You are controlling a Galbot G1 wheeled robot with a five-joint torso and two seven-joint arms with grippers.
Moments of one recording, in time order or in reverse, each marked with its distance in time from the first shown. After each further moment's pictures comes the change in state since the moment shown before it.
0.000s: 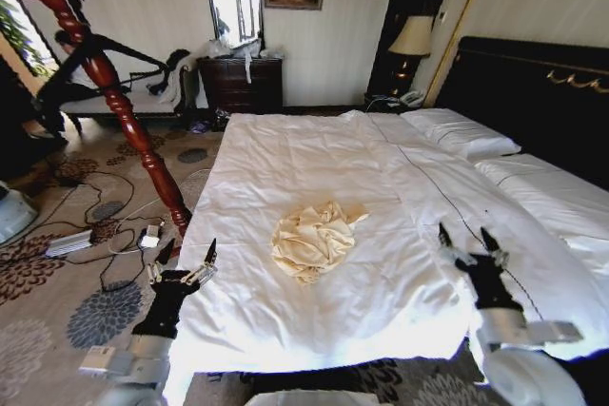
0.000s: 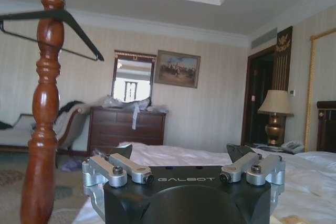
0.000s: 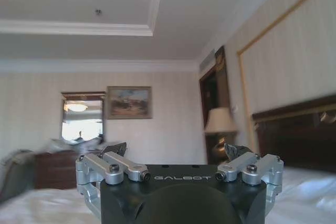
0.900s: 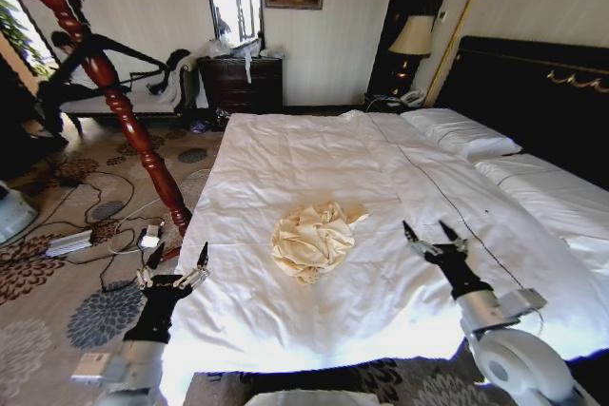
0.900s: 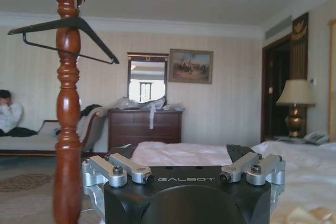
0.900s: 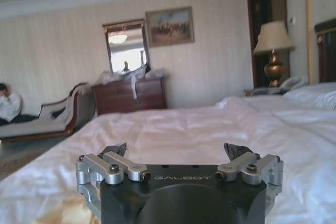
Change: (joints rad) left arm 0.034 -0.061 -0.043 0.010 0.070 -0.020 0.000; right arm 0.007 0.001 -0.129 0.180 0.099 -0.419 -0.060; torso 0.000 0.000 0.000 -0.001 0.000
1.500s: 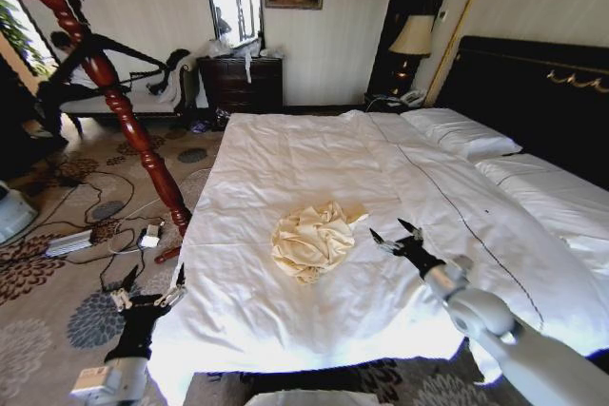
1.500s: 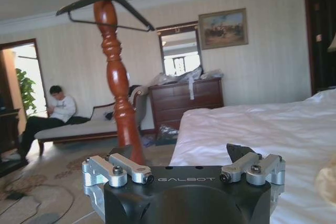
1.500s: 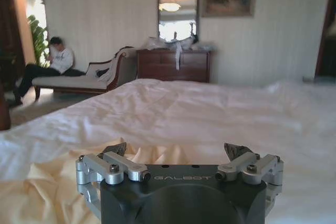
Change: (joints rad) left arm 0.016 -0.077 -0.116 0.163 0.105 -0.055 -0.019; right arm 0.599 -0.274 -0.560 -0.387 0.090 0.051 -0.020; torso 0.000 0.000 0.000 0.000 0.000
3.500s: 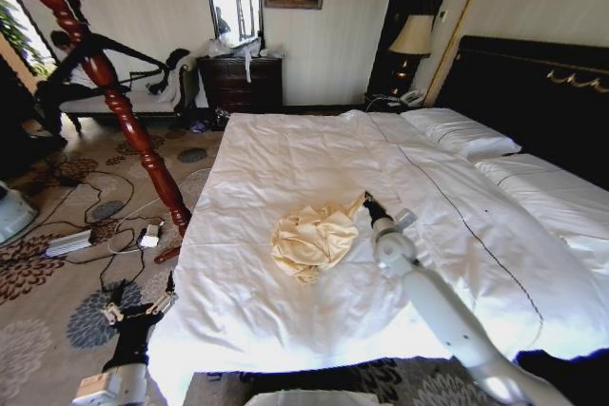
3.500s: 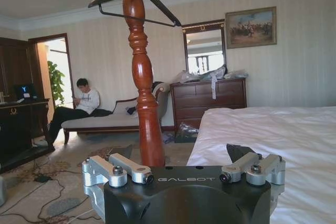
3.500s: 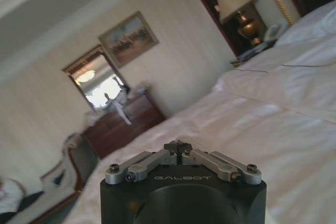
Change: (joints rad) left arm -0.013 -0.035 0.016 0.020 -0.012 -0.019 -0.068; right arm 0.394 0.329 -0.073 -0.140 0.308 -0.008 0.307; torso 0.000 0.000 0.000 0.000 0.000
